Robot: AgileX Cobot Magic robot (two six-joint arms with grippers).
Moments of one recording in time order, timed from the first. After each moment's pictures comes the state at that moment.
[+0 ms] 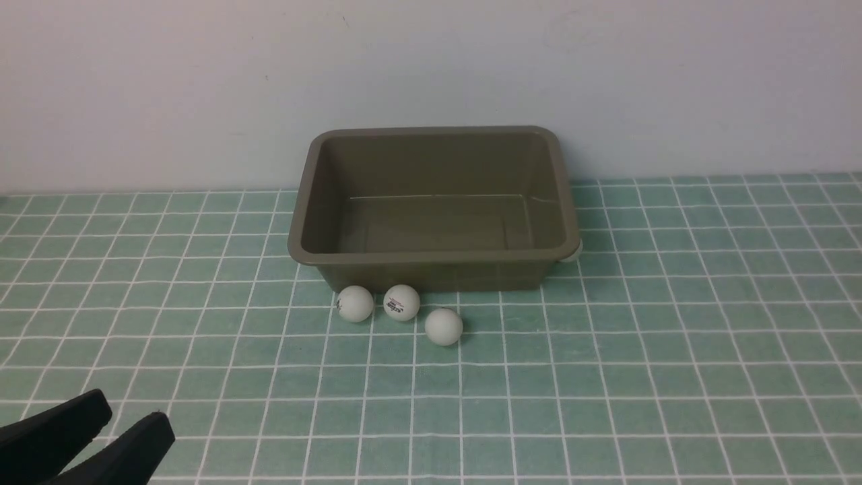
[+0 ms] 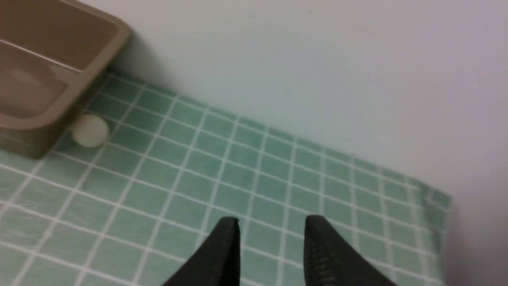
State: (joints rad) right arm -0.11 0.80 -0.67 0.31 0.48 -0.70; left arm -0.04 0.21 -0.24 -0.98 0.47 0.77
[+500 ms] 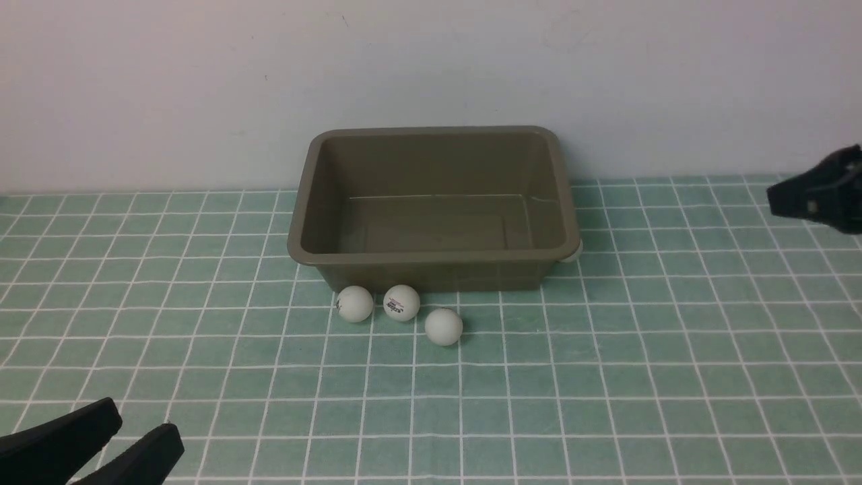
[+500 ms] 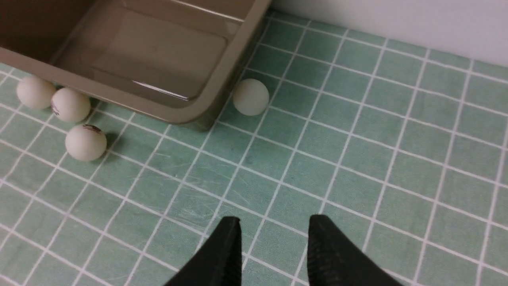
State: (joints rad) right arm -0.11 1.31 -1.06 0.66 0.88 -0.83; left arm -0.04 0.21 -0.24 -0.98 0.50 0.78
